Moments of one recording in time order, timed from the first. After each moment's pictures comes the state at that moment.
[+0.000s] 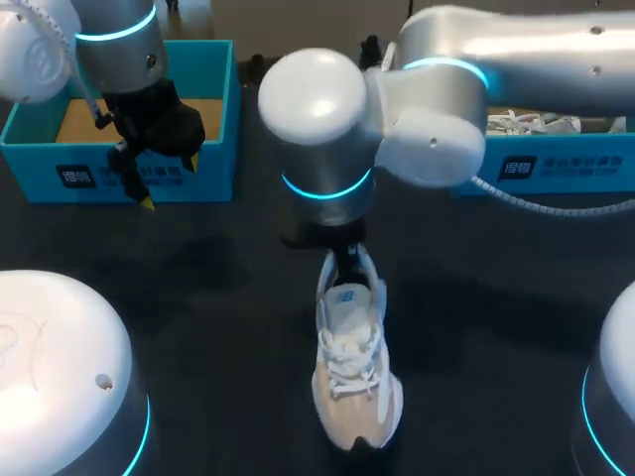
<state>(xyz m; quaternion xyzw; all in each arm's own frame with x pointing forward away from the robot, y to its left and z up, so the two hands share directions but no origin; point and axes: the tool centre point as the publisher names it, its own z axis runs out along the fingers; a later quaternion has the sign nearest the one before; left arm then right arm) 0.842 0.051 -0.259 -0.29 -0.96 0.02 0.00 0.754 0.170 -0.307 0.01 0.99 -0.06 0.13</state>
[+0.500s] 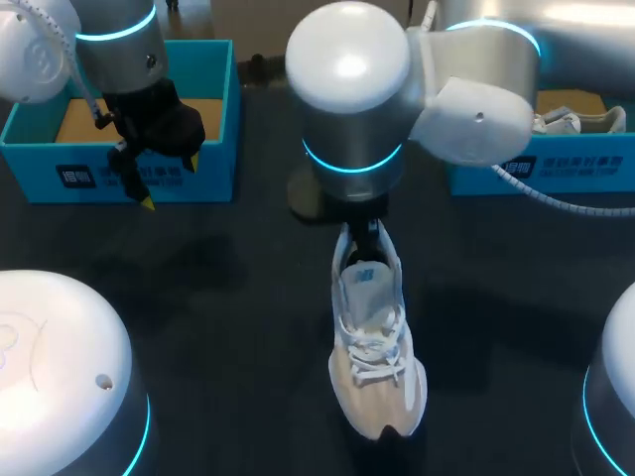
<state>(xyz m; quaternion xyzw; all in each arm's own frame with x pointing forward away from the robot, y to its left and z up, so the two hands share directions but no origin) 0.842 0.051 -0.259 -0.29 -0.96 0.02 0.00 0.748 0.155 -0.250 -0.01 0.99 -0.05 0.16</state>
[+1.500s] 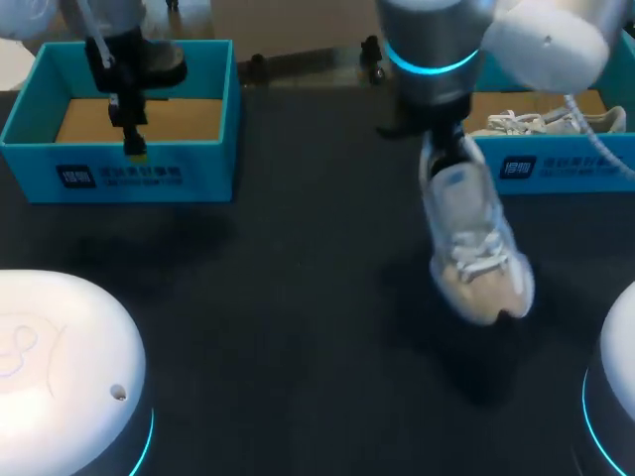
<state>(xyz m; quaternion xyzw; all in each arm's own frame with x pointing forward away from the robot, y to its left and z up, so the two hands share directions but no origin) 0.896 0.100 -0.223 0.11 -0.99 -0.01 0.01 0.866 0.030 -0.184 -0.06 0.97 -0.12 0.20</state>
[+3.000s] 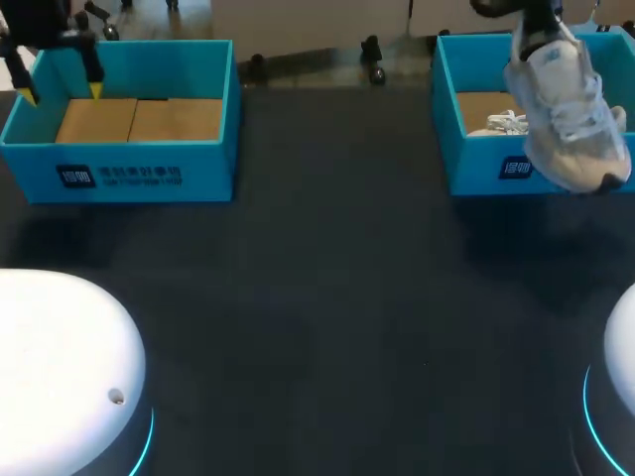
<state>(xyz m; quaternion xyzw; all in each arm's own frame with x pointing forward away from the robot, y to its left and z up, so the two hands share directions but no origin) 0.952 0.201 -0.191 0.75 -0.66 -0.02 0.03 1.004 -0.100 -0.103 -0.08 0.96 -0.14 0.22</state>
